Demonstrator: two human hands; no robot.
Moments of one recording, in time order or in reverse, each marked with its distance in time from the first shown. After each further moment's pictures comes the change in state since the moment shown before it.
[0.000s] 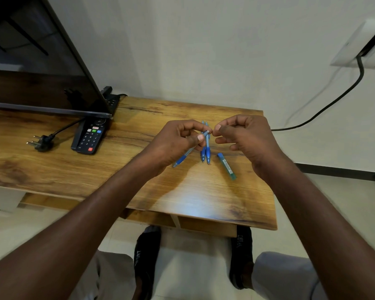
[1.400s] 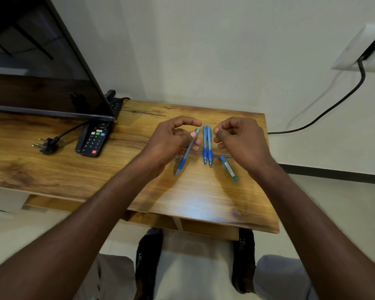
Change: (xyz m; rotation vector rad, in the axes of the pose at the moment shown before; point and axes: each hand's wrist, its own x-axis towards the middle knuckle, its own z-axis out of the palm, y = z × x) left_hand -0.005 0.001 -0.008 -0.098 0.129 -0.058; right_hand 0.010 0.012 0.016 -0.269 0.093 -0.134
